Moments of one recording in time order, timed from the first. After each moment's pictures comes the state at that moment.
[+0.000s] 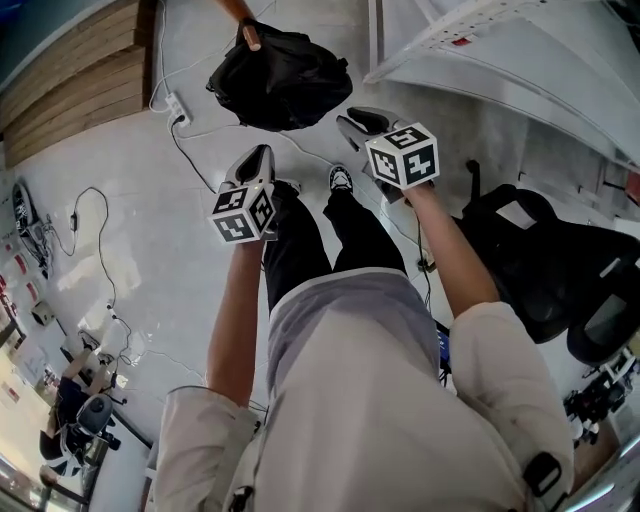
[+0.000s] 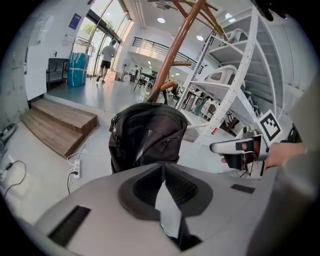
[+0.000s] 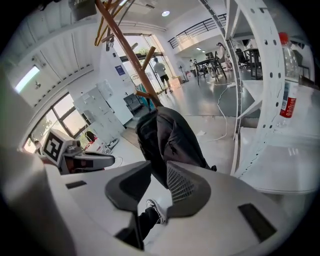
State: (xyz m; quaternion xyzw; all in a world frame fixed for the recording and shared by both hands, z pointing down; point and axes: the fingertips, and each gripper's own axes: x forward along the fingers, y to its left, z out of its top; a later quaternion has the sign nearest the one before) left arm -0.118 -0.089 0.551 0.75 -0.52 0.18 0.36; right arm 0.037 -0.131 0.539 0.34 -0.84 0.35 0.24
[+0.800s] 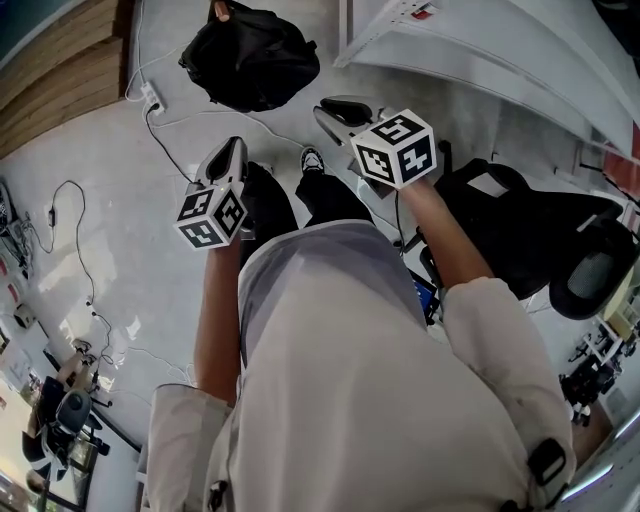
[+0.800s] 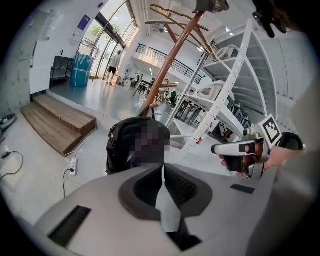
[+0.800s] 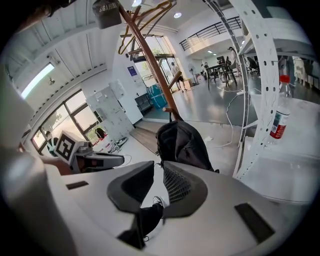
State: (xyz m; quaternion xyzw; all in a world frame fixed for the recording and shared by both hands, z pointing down) left arm -0.100 -0.033 0.478 0.76 -0.52 0.13 0.36; right arm 0.044 -0.067 0.447 0.30 -0.87 0.32 0.24
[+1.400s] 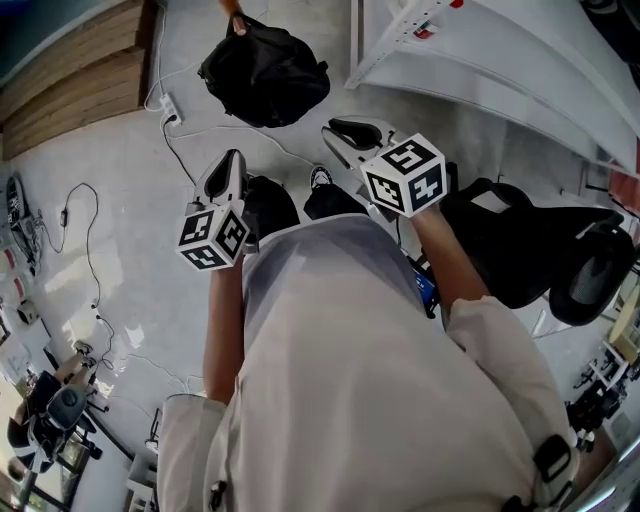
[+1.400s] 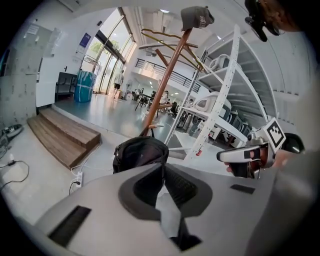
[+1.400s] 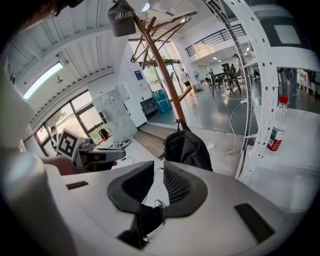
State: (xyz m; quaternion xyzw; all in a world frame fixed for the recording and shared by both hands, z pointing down) left arm -0.112 -0.017 0.413 0.76 -0.56 0.10 0.30; right arm 0.045 -0.040 0.394 0.29 -0.89 0.29 0.22
